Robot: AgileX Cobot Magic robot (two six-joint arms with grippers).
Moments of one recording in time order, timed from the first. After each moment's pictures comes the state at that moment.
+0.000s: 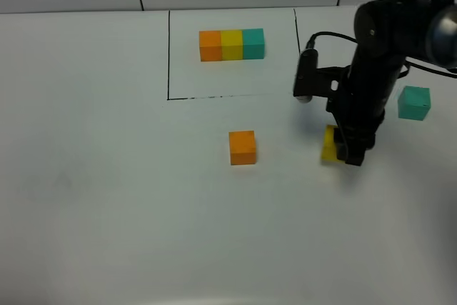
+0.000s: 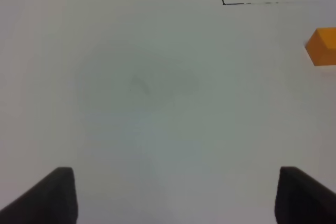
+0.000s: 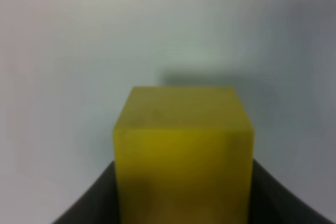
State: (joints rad) left arm -0.02 0.00 -0.51 -0.12 1.08 0.06; right arm 0.39 2.03 -1.43 0.01 1.03 -0.98
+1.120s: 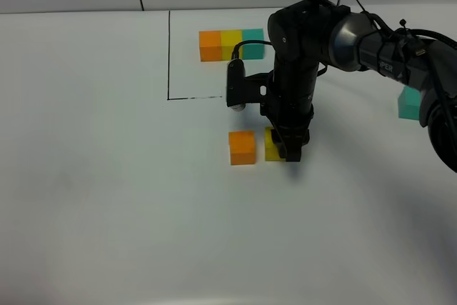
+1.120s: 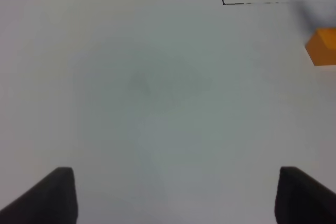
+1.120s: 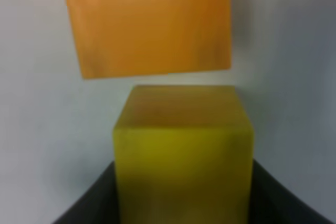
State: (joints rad) left arm -0.02 0.00 -0.51 -0.12 1.08 0.06; right arm 0.55 2.27 -1.73 0.01 1.11 -1.01
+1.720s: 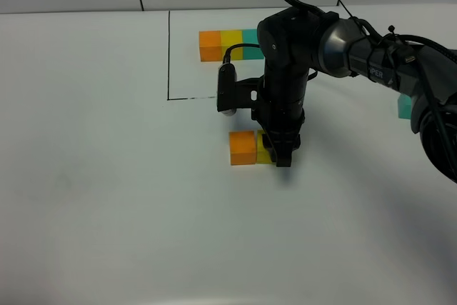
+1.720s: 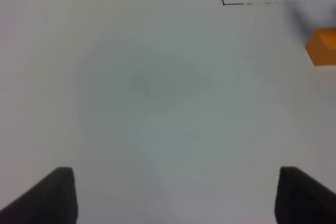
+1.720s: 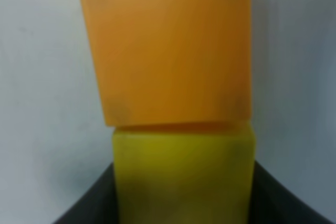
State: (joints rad) left arm -0.02 0.00 -0.51 -0.12 1.08 0.06; right arm 0.59 2.28 -1.73 0.01 1.09 -0.98
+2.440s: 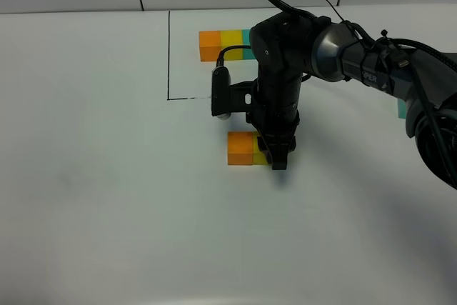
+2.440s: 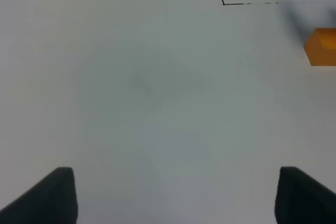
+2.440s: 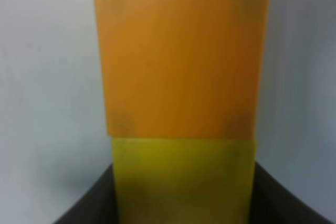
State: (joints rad) left arm -0.02 0.00 -0.51 -0.12 1.08 0.06; right arm 0.61 2.28 -1.73 -0.01 1.07 -0.97
